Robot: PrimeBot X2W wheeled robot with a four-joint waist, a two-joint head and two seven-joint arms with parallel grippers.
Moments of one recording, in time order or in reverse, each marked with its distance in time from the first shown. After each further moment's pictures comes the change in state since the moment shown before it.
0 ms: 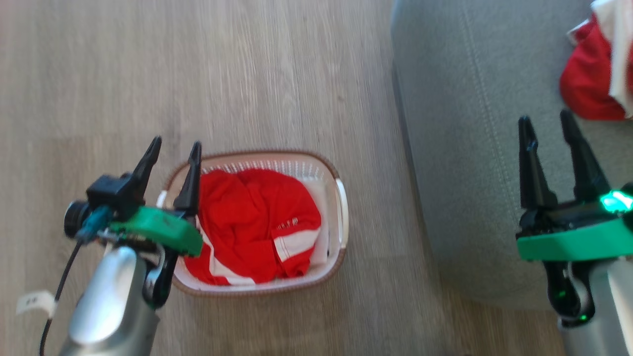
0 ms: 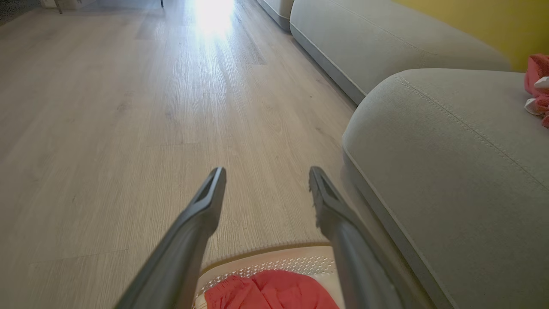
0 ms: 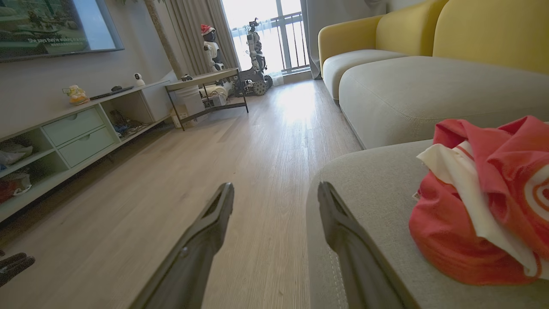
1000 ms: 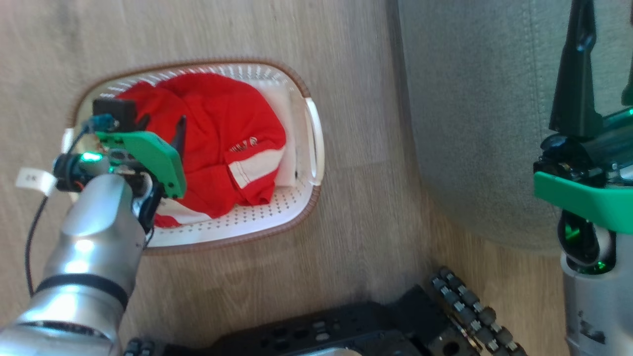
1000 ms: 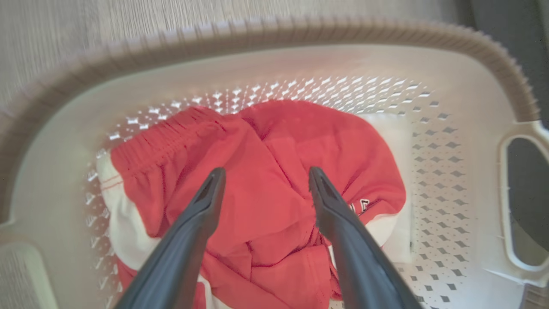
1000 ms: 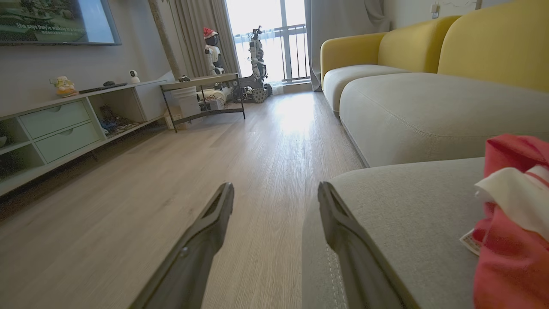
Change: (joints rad) left arm -0.506 -0.026 -0.118 0.759 -0.056 -0.044 0.119; right arm -0.221 0.073 -0.002 -0.255 -0.081 0.000 -0.003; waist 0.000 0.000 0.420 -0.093
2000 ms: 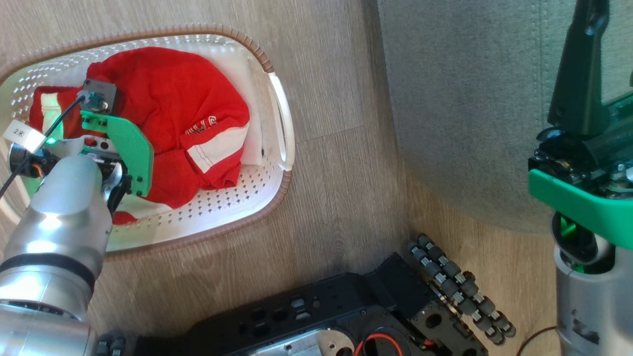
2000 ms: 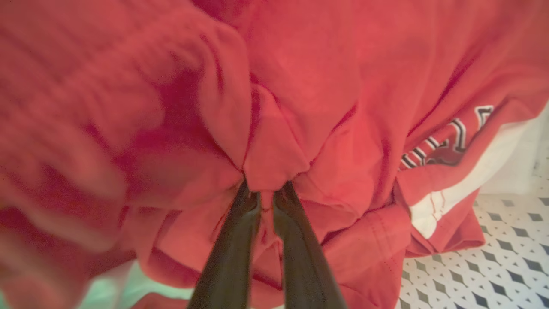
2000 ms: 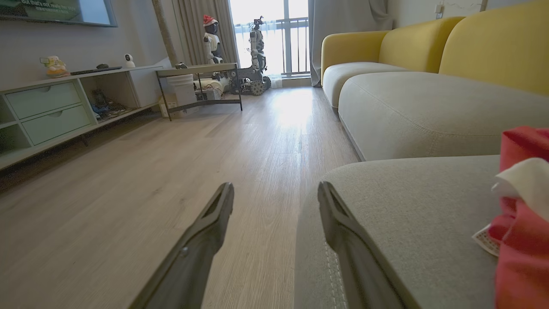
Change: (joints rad) left arm -0.124 0.078 -0.149 0.126 0.081 0.011 0.199; right arm -0.063 0.044 0.051 -0.105 -0.042 0.000 0.000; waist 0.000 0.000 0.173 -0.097
